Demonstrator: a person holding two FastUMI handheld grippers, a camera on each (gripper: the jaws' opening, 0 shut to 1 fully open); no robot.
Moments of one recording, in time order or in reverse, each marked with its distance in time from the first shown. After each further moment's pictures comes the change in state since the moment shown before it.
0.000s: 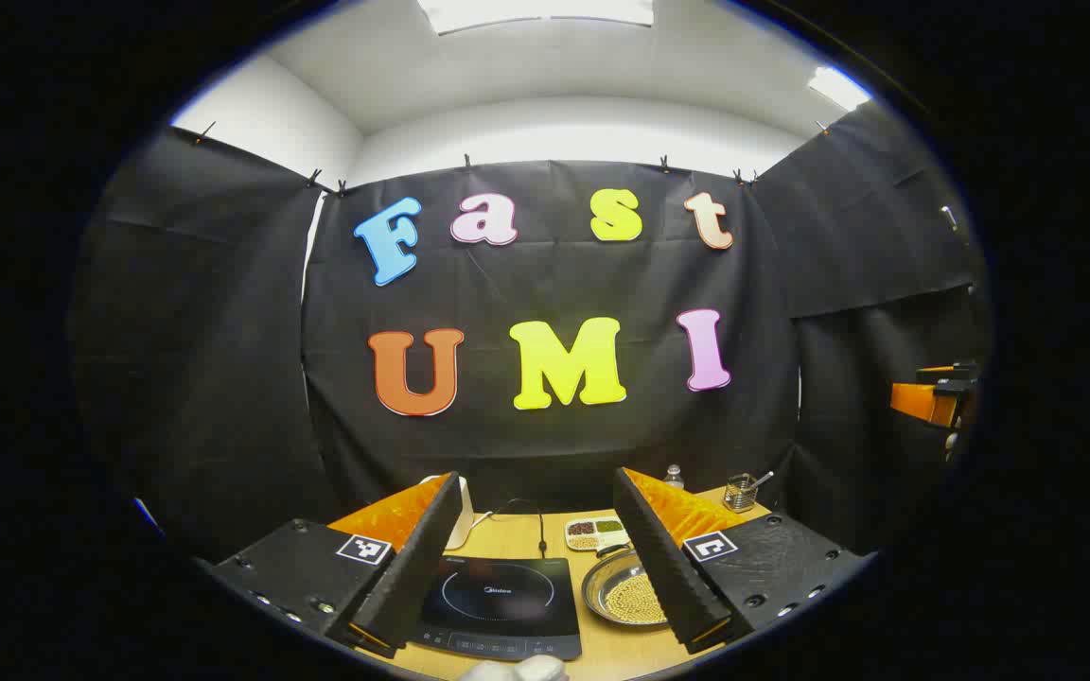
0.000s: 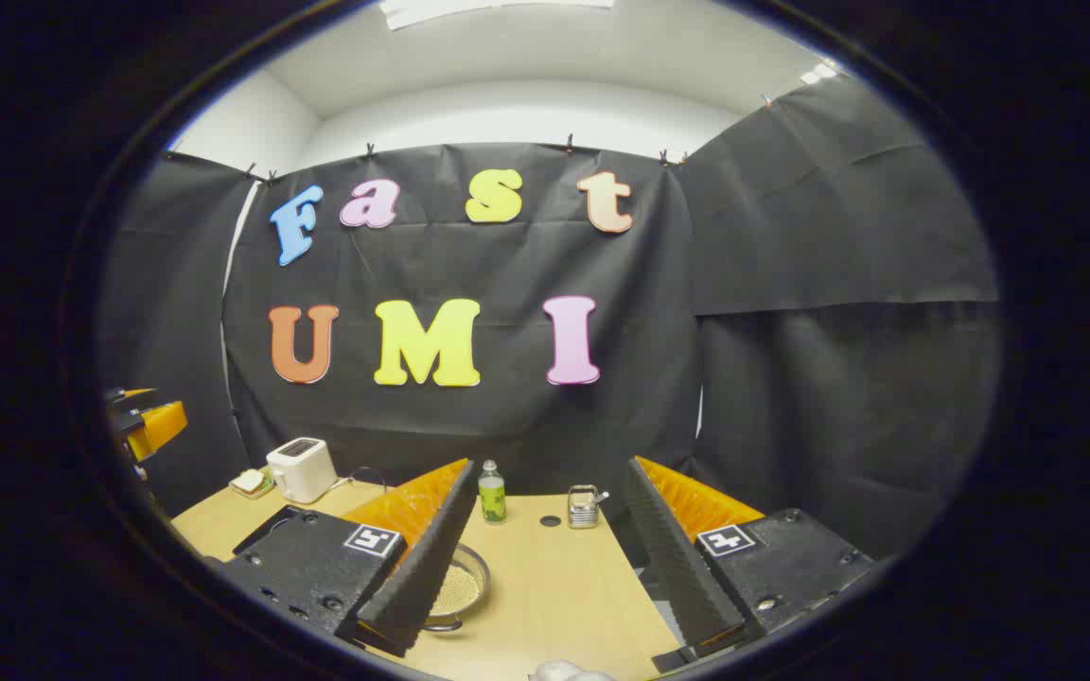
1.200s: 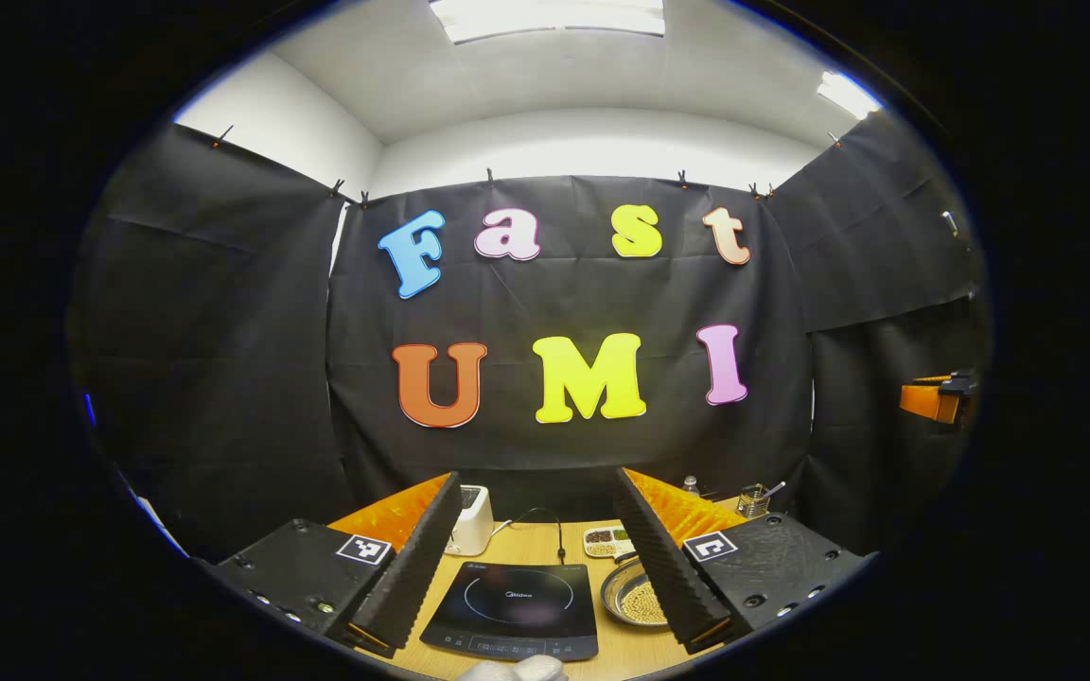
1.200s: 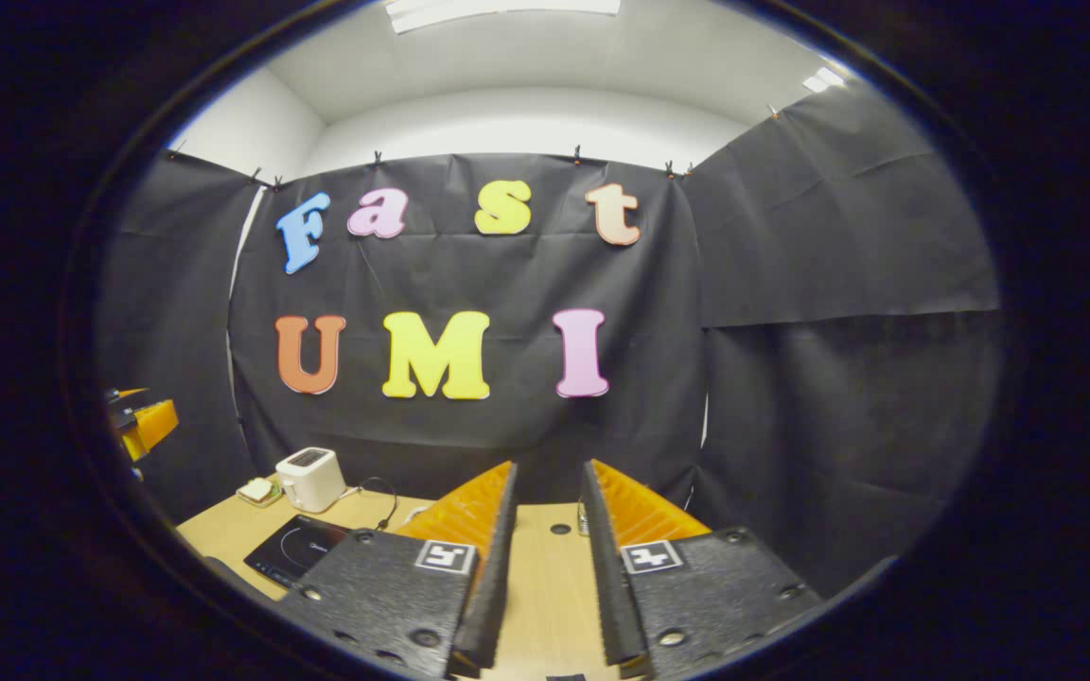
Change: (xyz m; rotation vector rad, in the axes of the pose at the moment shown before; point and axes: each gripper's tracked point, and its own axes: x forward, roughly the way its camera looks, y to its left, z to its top) left arm -0.016 0.034 0.017 0.002 -0.035 0.055; right arm -0.002 0.028 0.012 0.026 0.003 0.024
